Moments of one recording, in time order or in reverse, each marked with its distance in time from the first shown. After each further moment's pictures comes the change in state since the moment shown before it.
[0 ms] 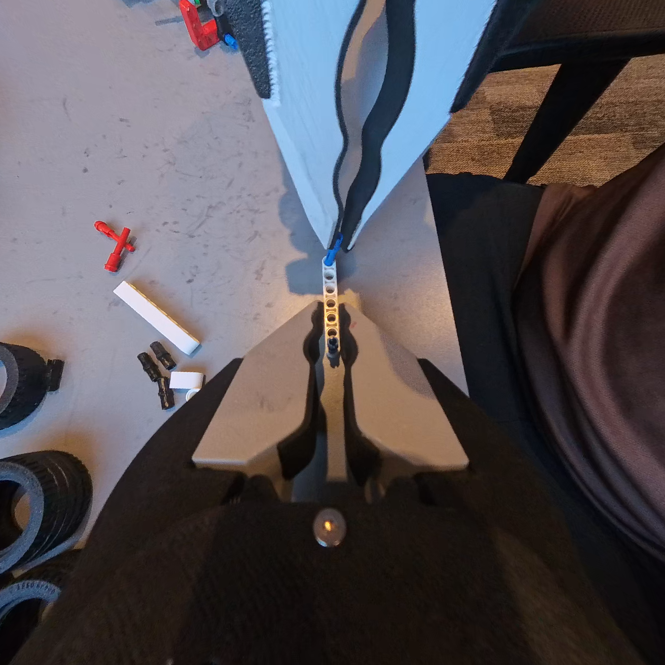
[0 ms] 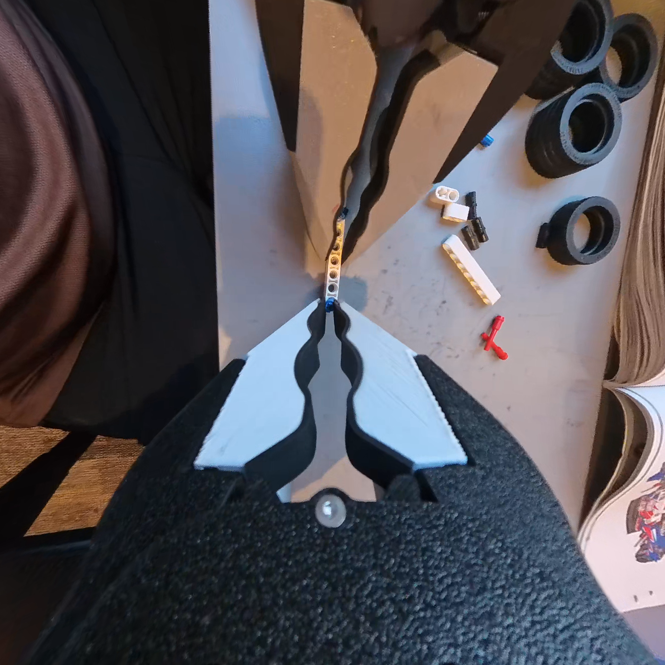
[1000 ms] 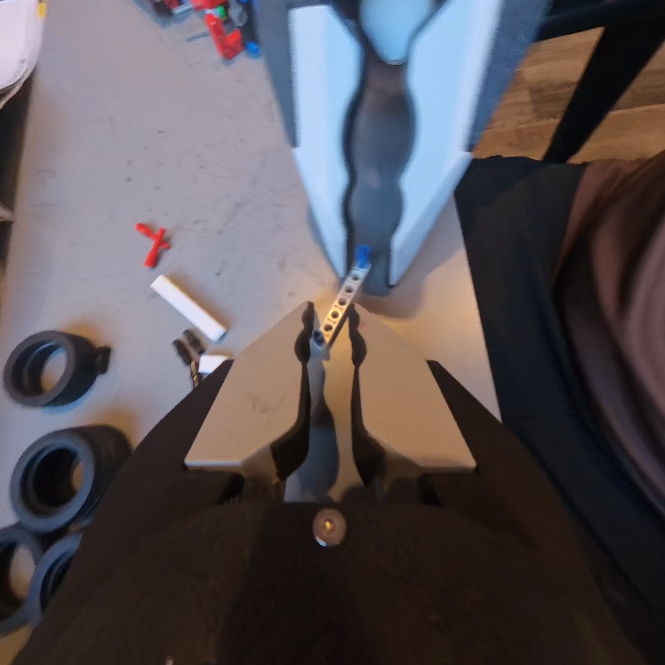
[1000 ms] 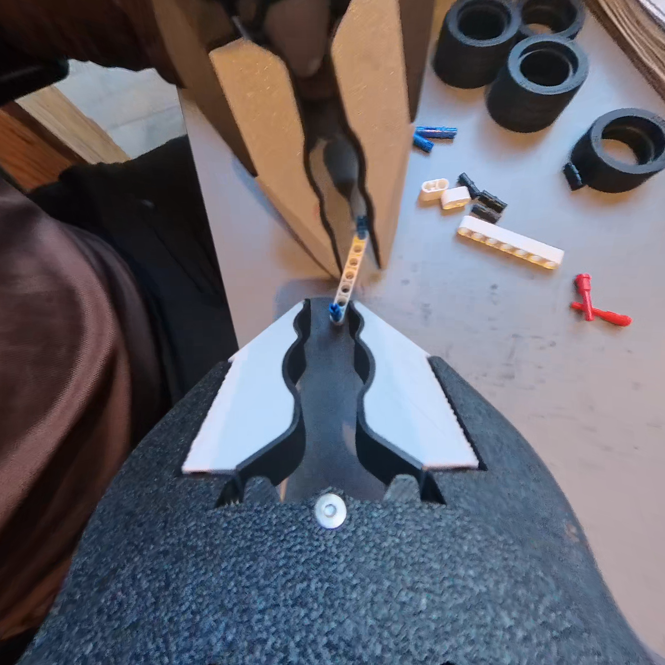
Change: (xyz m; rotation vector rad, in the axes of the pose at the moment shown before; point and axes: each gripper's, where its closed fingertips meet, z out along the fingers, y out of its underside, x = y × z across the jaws) left arm -0.011 0.005 -0.007 0.003 -0.090 0.070; right arm -0.008 -0.014 0.023 0.373 -0.014 0.428
